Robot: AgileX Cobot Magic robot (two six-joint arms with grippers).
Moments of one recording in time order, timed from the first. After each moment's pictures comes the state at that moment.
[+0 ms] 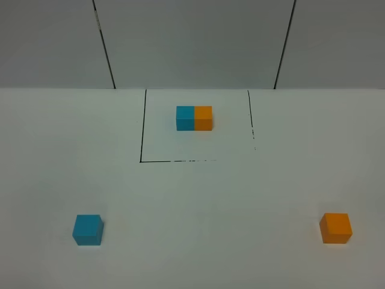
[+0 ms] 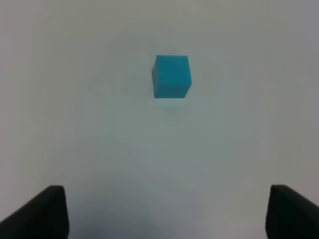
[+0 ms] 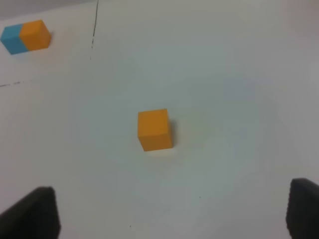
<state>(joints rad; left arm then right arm) 0.05 0.33 -0.53 -0.22 1.02 0.11 -0.02 -0.01 -0.49 0.09 1.05 -0.02</state>
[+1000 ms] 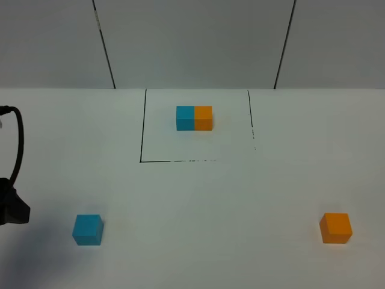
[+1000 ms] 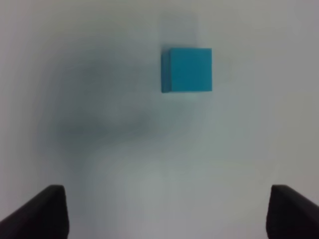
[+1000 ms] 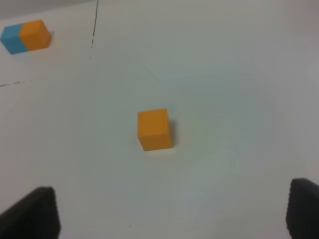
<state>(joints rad) 0.05 1.14 -0.86 -0.25 0.98 0.13 -0.02 -0.01 -0.49 0.09 1.05 -0.02</state>
